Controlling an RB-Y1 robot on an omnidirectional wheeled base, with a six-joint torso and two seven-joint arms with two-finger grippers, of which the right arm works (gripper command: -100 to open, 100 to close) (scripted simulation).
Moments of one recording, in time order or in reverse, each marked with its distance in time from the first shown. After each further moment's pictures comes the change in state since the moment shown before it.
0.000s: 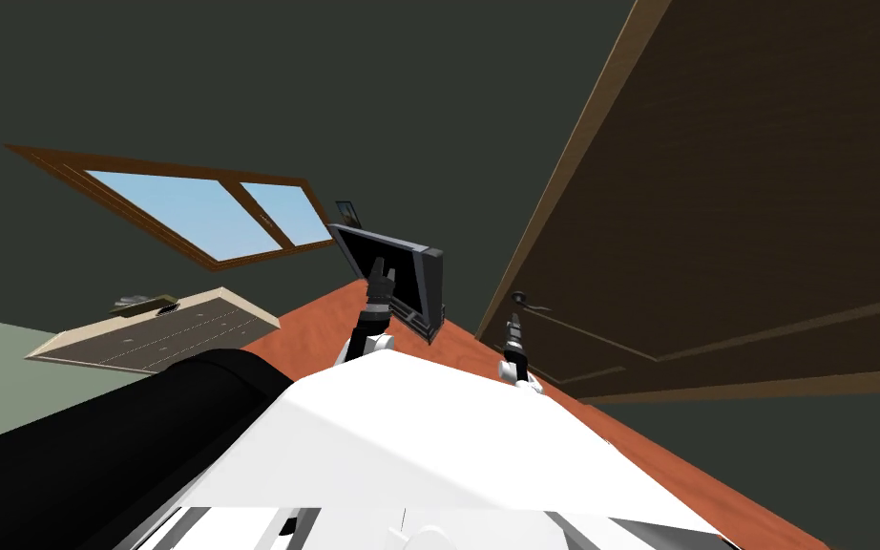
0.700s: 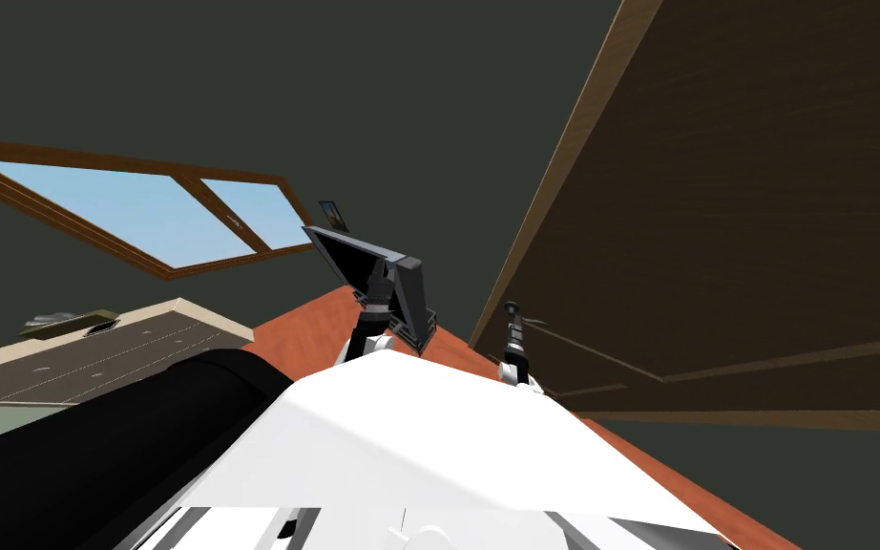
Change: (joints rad) arm 0.021 0.004 0.000 -0.013 -0.028 -0.016 0.020
